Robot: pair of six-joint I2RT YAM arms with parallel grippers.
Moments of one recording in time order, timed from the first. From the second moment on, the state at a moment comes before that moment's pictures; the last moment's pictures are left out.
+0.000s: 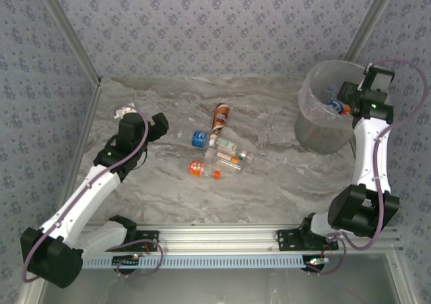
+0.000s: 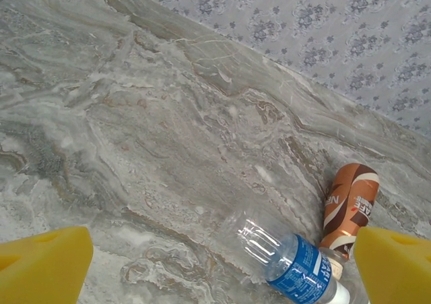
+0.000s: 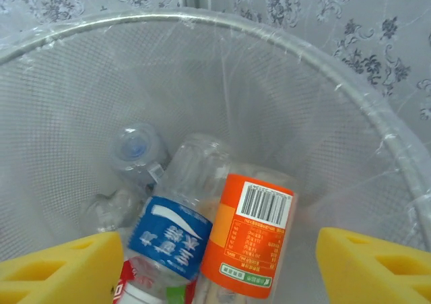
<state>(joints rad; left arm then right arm) -0.41 1.01 0.87 -0.39 -0.33 -0.66 -0.32 1.39 1.43 -0.62 0.12 0.07</state>
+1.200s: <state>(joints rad) -0.31 1.15 0.90 -0.53 -0.24 -0.78 0.51 1.90 1.54 -0.43 0.16 0.55</state>
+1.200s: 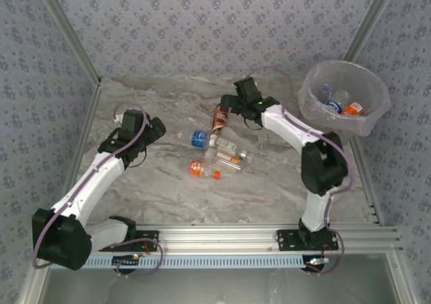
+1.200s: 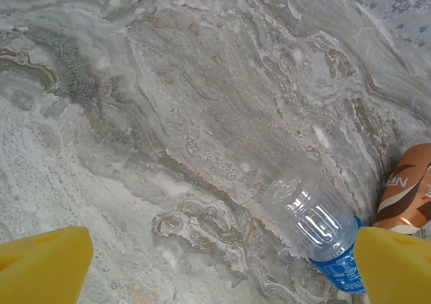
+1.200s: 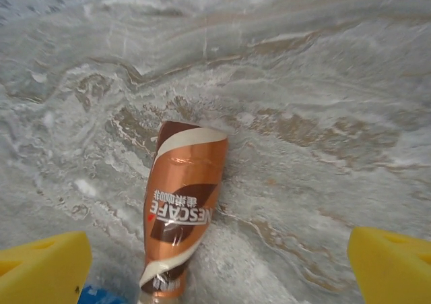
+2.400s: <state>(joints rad) -0.29 1.19 0.93 -0.59 -0.25 -0.77 0.63 2.46 2.06 -0.66 0.34 0.74</state>
